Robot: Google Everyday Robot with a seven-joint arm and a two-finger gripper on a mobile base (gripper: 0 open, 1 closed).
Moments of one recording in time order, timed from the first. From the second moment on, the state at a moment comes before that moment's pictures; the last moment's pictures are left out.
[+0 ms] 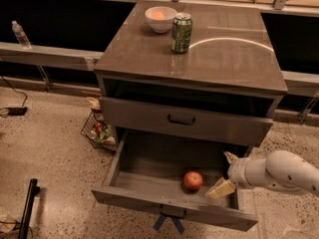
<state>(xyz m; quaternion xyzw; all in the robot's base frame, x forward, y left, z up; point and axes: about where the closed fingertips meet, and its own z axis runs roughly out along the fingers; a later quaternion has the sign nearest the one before) 0.506 -0.218 0.516 -0.46 0.81 0.14 0.33</state>
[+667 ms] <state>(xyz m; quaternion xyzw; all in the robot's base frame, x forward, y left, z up) 0.536 -0.208 0.447 -0.45 0.80 0.19 0.34</state>
